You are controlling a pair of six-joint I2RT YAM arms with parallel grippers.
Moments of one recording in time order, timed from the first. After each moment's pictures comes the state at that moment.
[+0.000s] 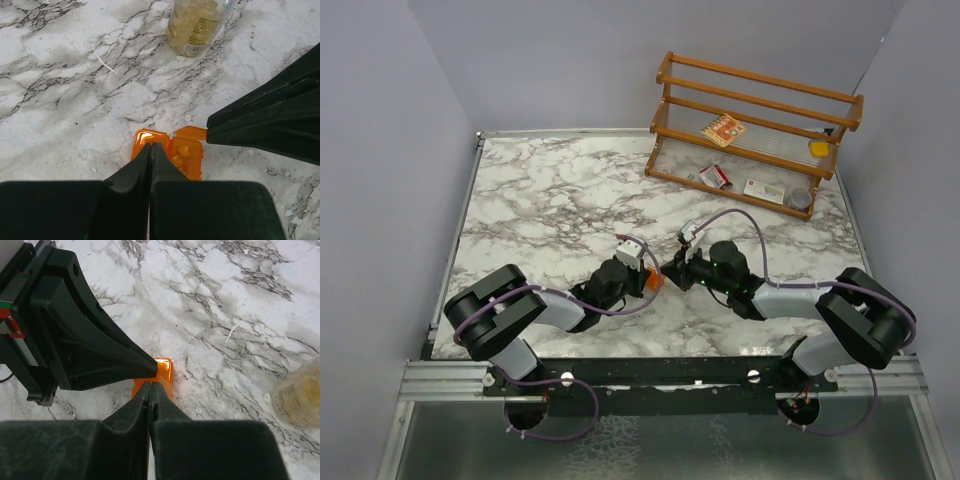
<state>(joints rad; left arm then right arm) -0.89 1.57 0.37 0.81 -0.19 -0.35 0.76 1.45 0.43 0.71 -0.23 0.12</state>
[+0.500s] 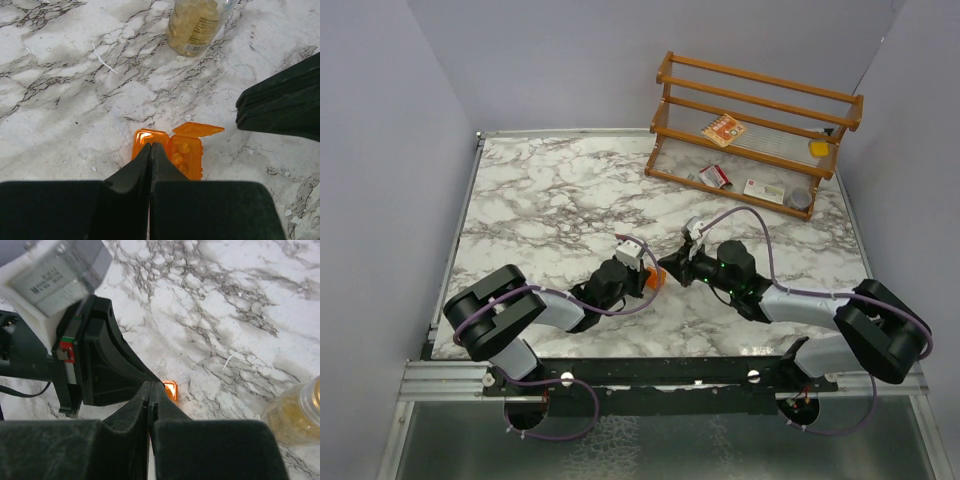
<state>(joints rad) -0.89 1.56 0.37 0.81 -0.19 -0.35 0.77 1.37 0.43 0.73 -0.22 0.11</state>
